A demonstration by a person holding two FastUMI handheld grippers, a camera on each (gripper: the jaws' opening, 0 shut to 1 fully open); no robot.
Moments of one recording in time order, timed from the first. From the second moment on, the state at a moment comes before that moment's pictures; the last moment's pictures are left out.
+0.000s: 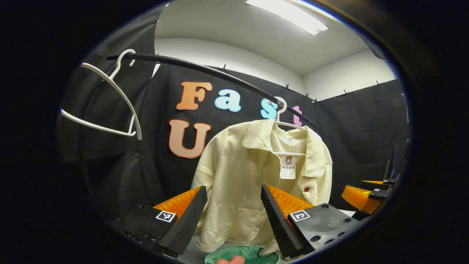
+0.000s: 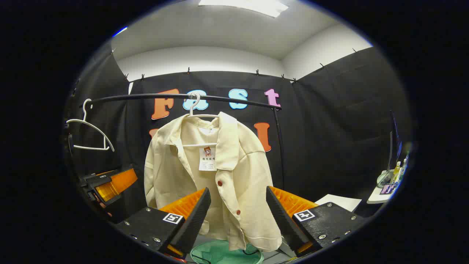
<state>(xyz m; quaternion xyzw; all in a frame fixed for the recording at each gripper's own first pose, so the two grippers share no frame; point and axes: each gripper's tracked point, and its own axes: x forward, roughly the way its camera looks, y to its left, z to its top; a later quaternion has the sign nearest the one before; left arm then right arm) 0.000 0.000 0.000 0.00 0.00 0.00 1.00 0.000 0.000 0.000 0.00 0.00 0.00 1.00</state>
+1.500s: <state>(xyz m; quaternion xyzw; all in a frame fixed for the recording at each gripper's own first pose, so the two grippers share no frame) -0.005 0.022 -0.006 -0.02 0.01 0.01 1.00 0.016 0.011 -0.016 -0.01 0.00 0.00 1.00</state>
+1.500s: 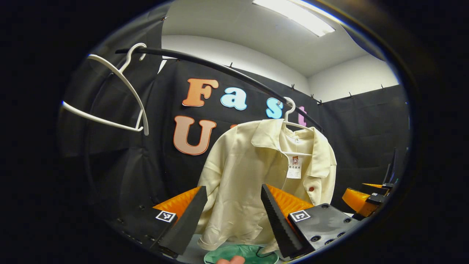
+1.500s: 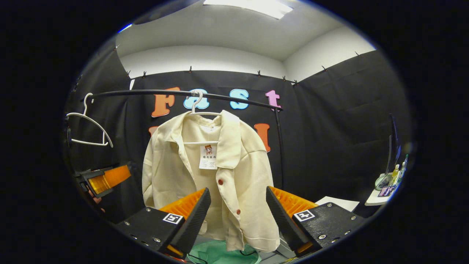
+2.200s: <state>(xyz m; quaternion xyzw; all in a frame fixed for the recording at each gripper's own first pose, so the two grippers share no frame) -0.004 0.064 -0.028 -0.03 0.03 0.02 1.00 0.153 0.033 -0.088 -0.03 0.05 -0.05 1.00</state>
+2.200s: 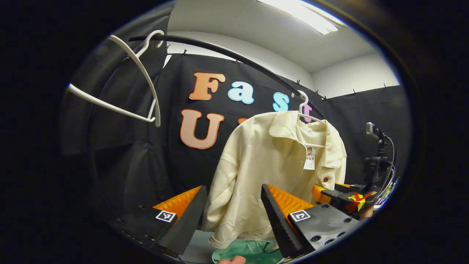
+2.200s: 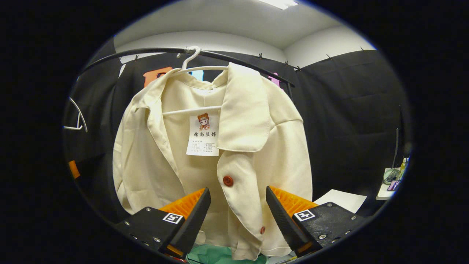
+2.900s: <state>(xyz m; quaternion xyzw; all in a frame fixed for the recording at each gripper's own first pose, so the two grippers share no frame) 0.034 0.019 -0.031 -0.04 0.01 -0.05 1.00 0.166 -0.006 -0.079 -0.05 0.05 -0.06 1.00</state>
